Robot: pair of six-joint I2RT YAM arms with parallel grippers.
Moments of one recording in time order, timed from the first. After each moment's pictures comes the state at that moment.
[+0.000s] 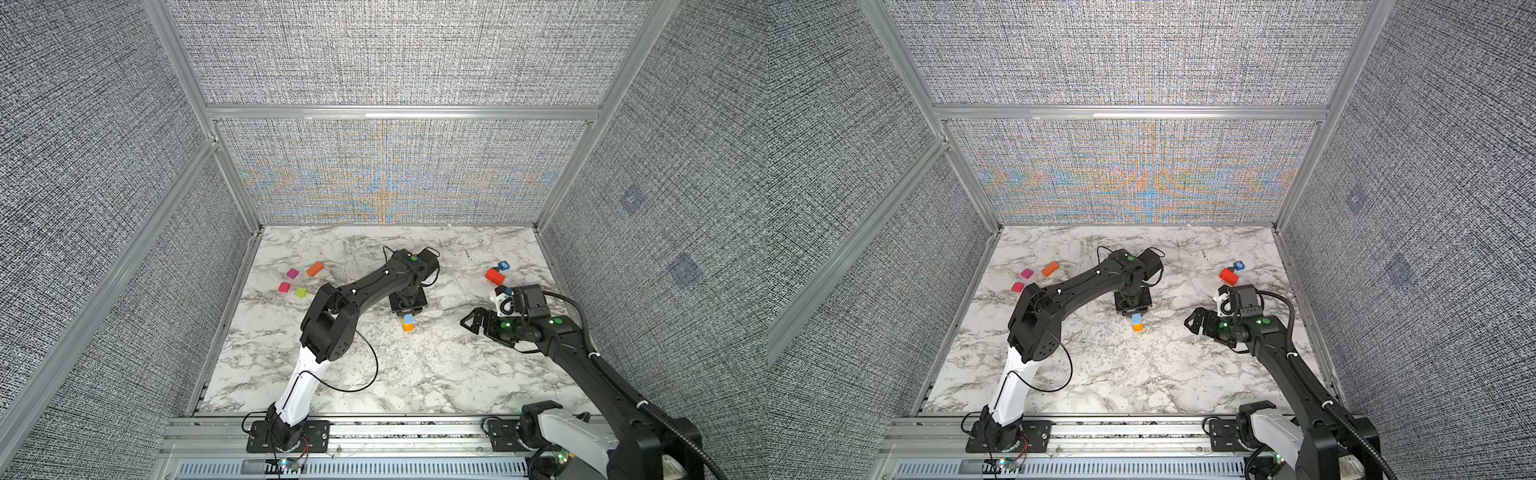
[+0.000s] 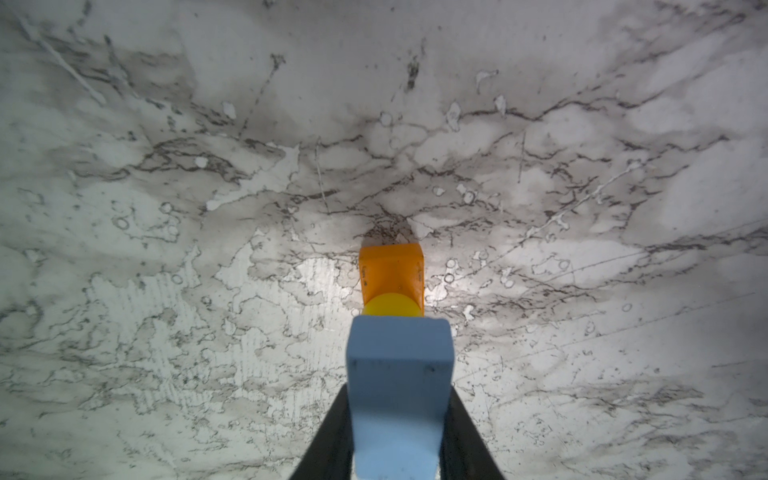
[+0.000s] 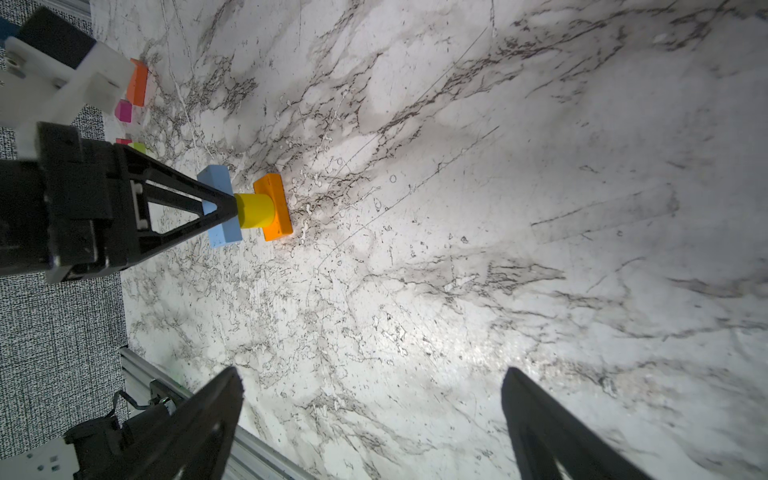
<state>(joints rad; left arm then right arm) -0.83 2.23 1.95 -1.23 0.06 -0.96 0.17 1.05 0.70 -0.65 -0.42 0.46</state>
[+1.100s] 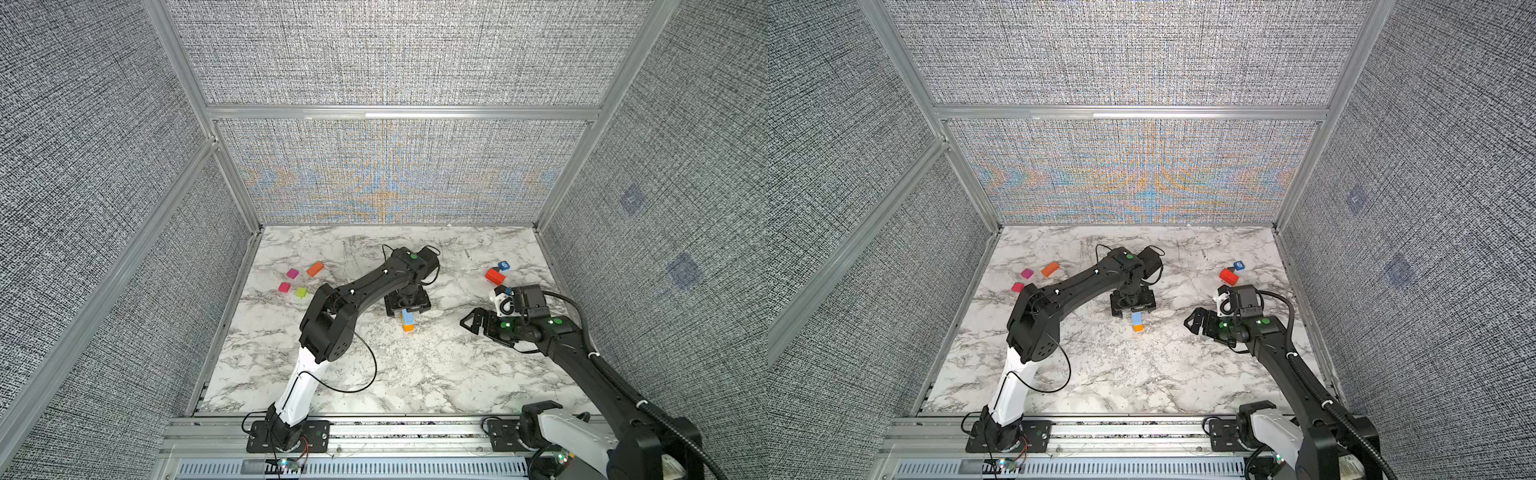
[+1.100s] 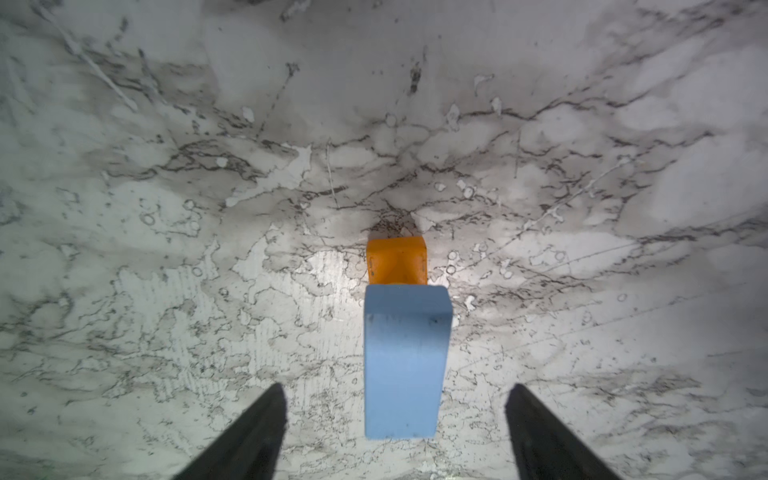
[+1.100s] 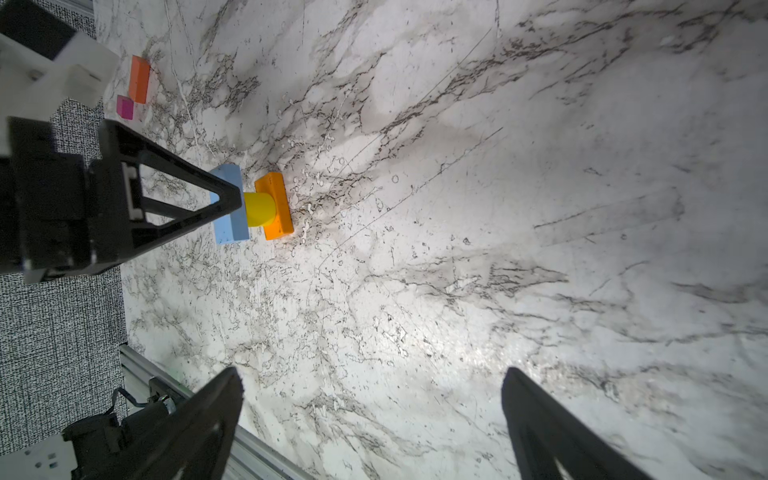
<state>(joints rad) -0.83 2.19 1.96 -1.26 0.04 -0.94 0.17 1.06 0.70 -0.65 -0.42 0.45</state>
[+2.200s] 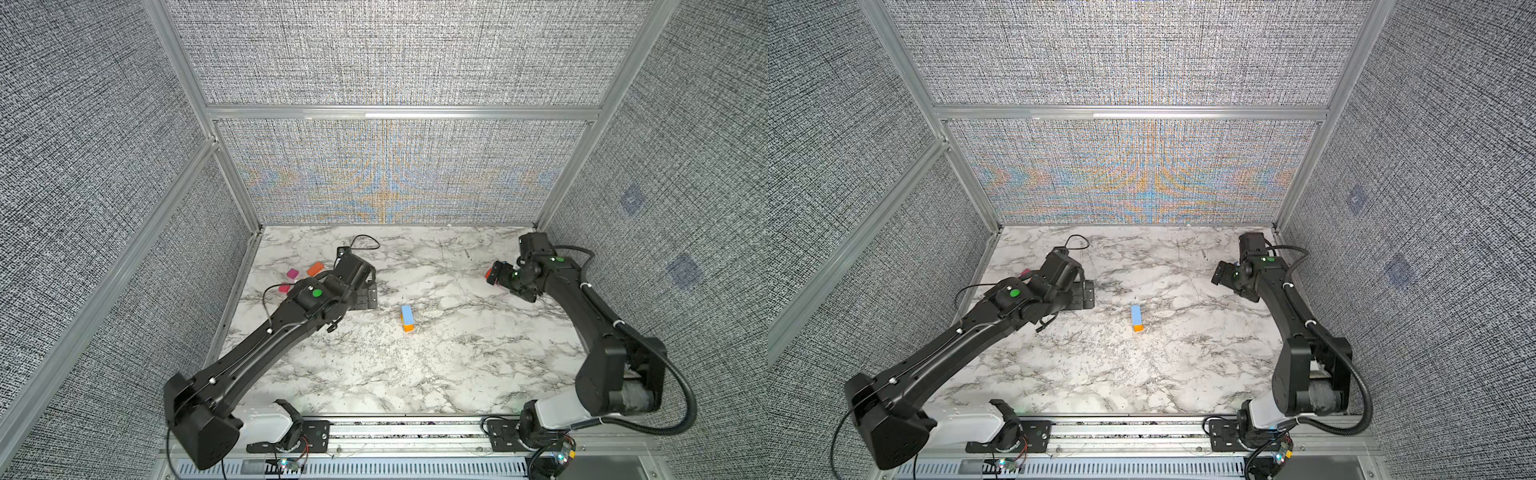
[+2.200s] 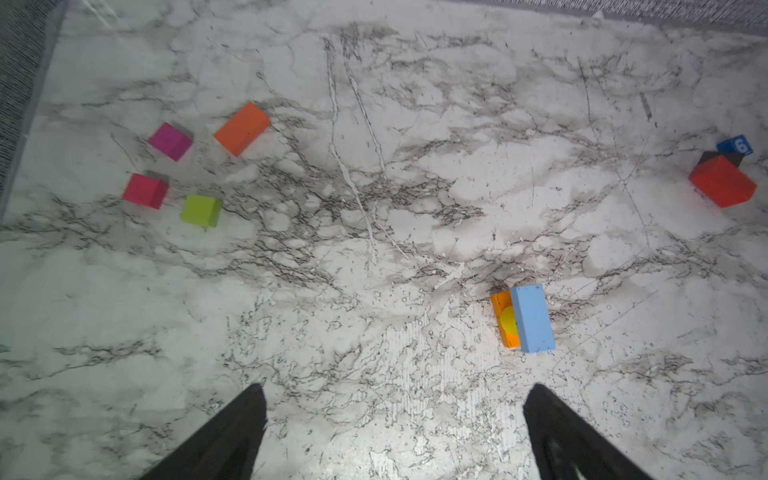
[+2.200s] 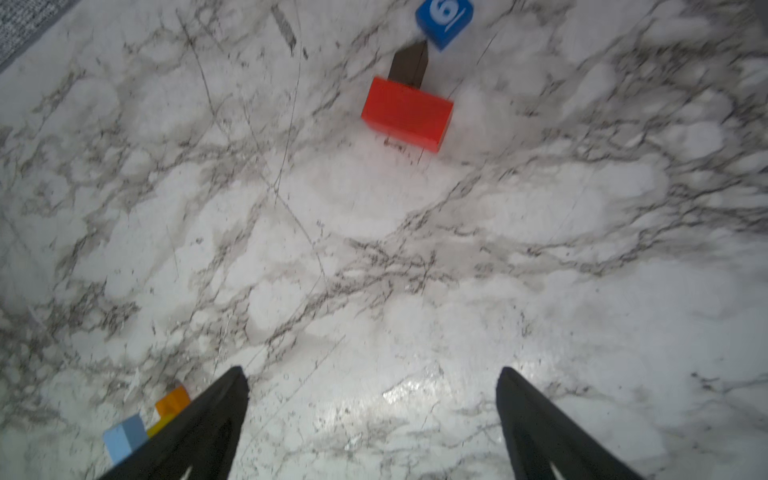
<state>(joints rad) -0.72 1.23 1.23 -0.90 -0.33 -0.58 0.00 1.58 1.32 -0.83 -0.02 0.42</state>
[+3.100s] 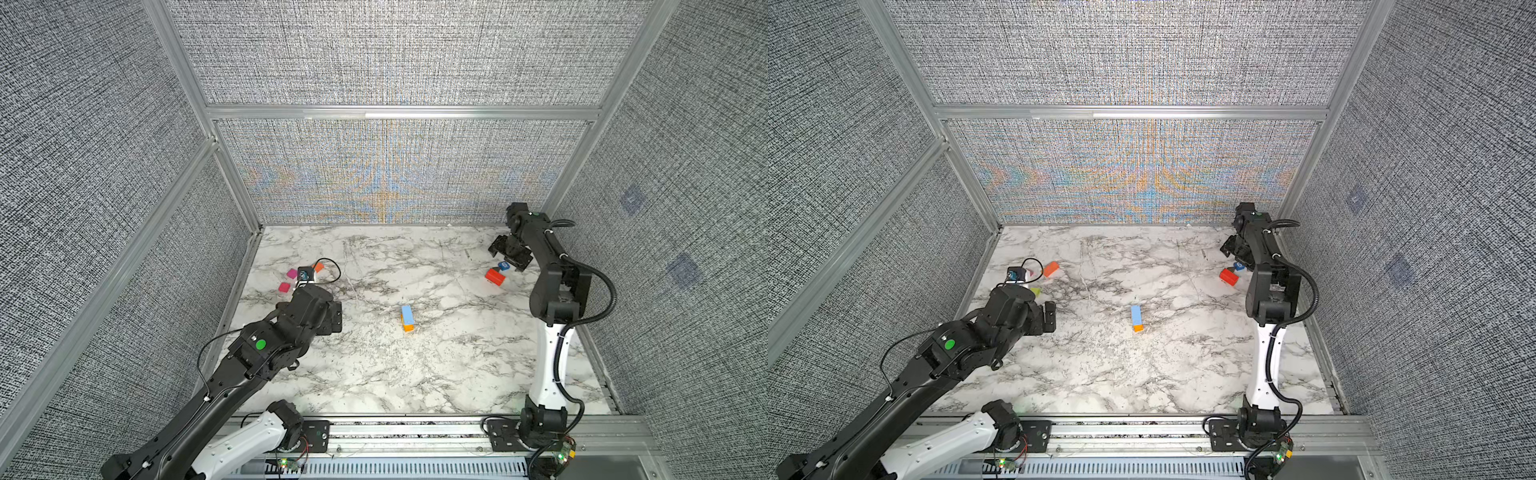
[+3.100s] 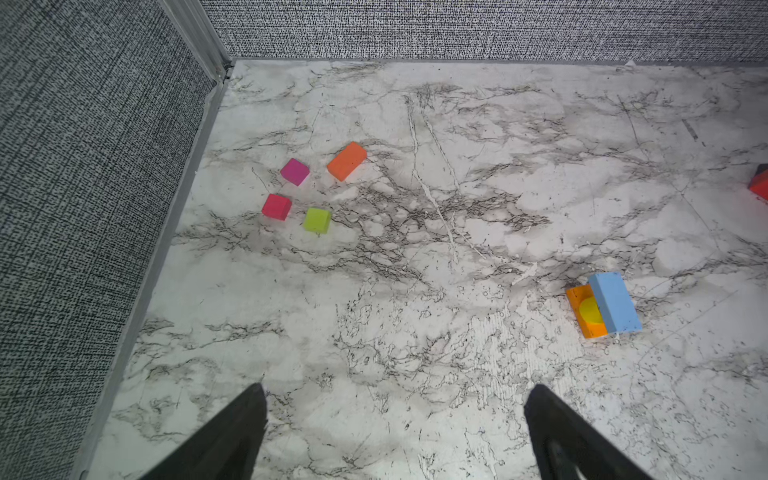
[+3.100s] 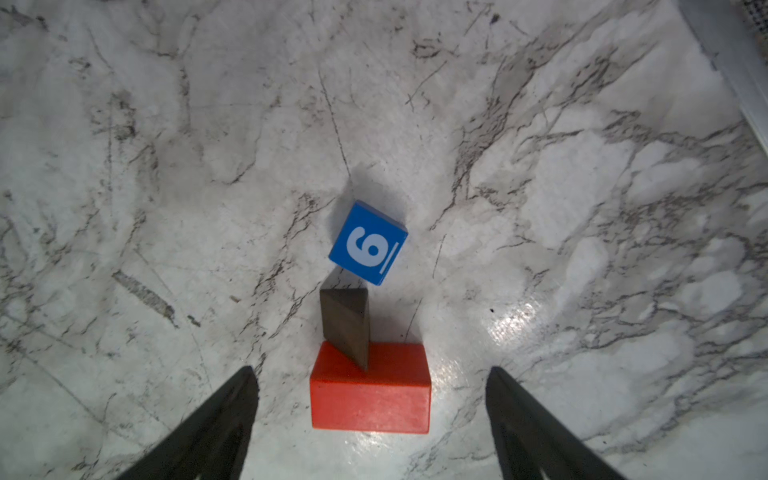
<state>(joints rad) -0.71 0.87 1.04 -1.01 -0.48 -0.50 -0.07 2.36 2.18 -1.15 0.13 0.68</state>
